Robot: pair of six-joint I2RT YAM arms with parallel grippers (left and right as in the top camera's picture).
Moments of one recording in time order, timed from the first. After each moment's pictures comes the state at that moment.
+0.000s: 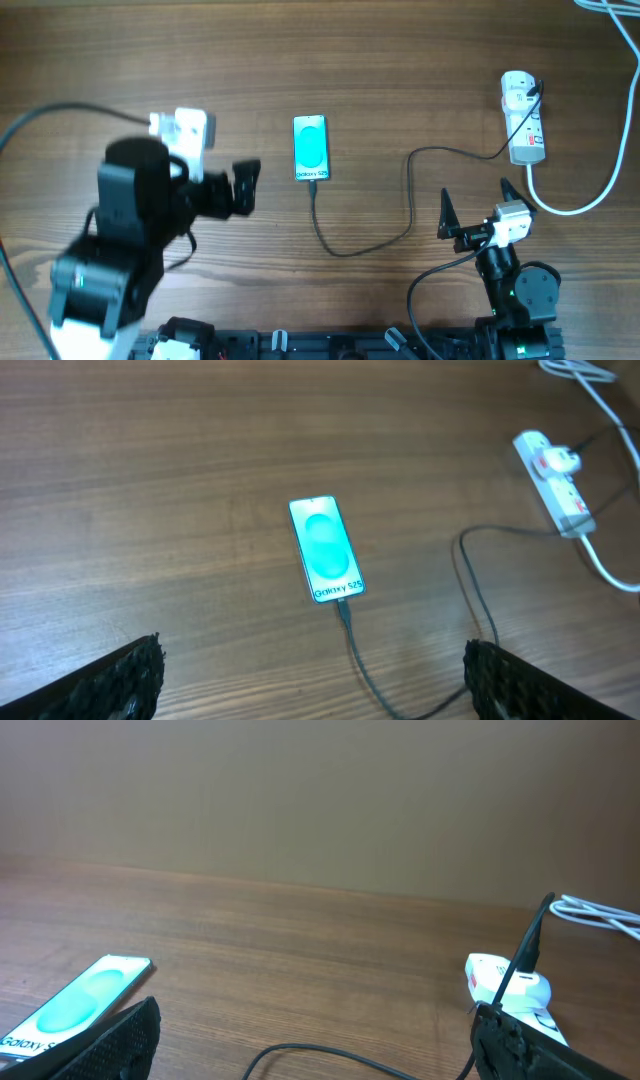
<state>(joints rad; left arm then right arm) -0.23 0.87 1.13 -0.93 0.15 -0.15 0.09 0.02 0.01 0.00 -0.08 -0.04</state>
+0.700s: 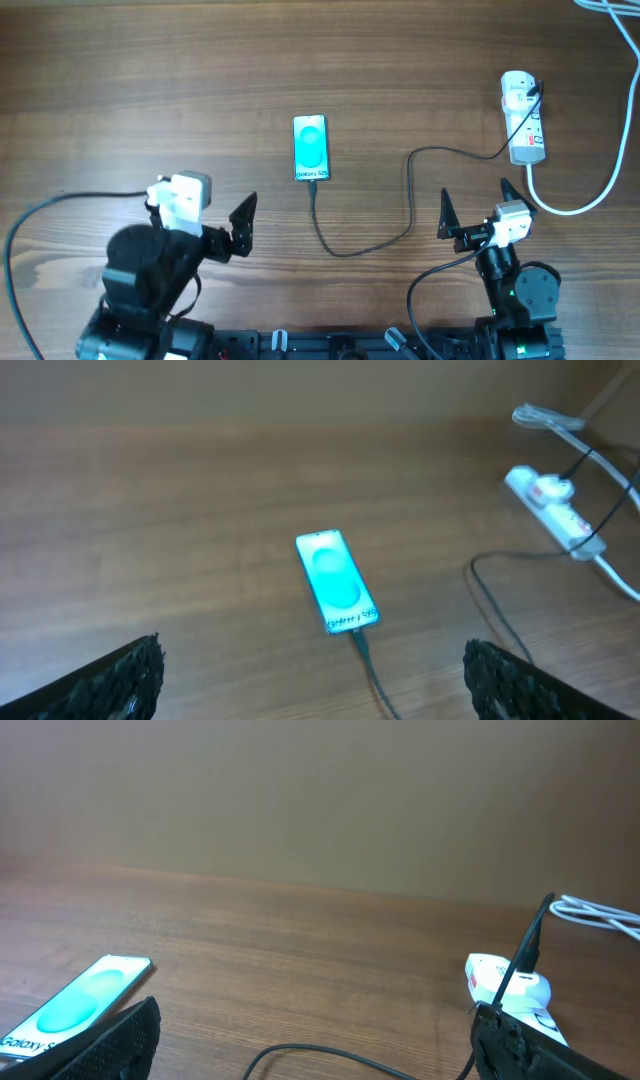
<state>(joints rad) -0.23 0.48 0.70 -0.64 0.12 -0.11 0.09 0.02 0.01 0.00 -0.08 -0.04</state>
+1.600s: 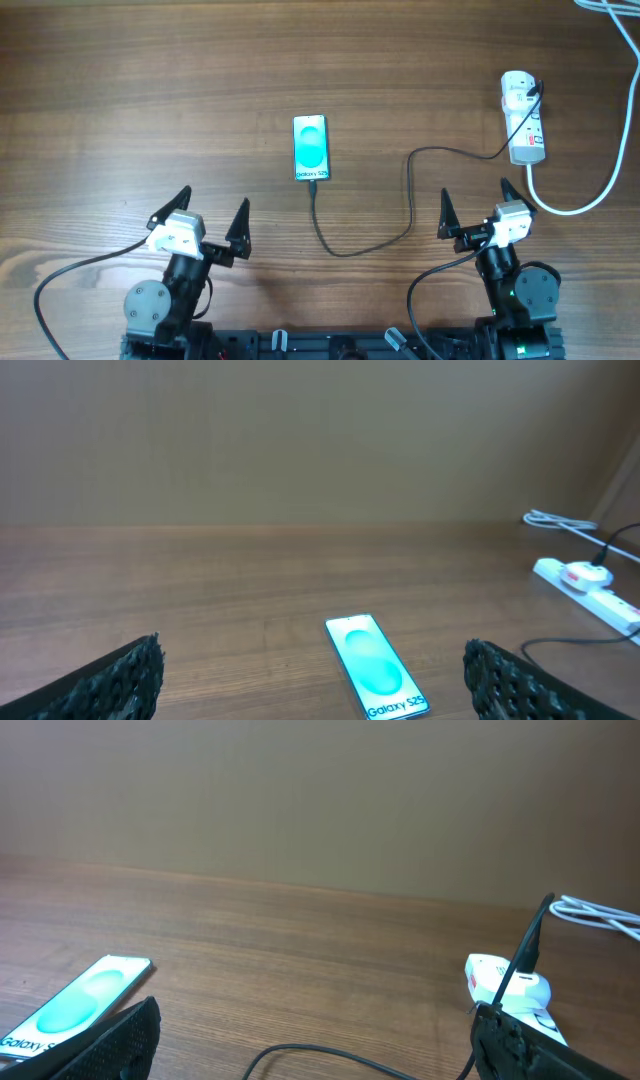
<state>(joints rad) -0.14 0.01 0.19 -0.21 0.13 -0.11 0.09 0.02 0.01 0.00 -0.08 -0.04</state>
